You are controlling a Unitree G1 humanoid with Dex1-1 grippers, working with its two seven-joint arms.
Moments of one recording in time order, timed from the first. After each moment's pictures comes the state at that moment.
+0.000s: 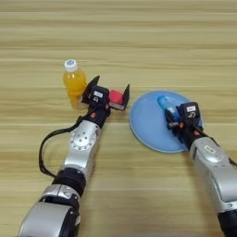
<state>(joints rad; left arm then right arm) -0.41 0.02 -0.01 0.82 0.00 -0.60 -0.19 -0.04 -0.04 0.12 -0.06 0.06 0.28 0.11</state>
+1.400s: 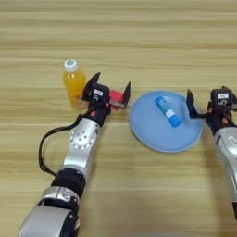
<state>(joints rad) -0.36 0.01 -0.04 0.67 0.00 -0.55 -0.21 -0.10 -0.10 -0.05 -0.03 -0.01 0.11 0.03</state>
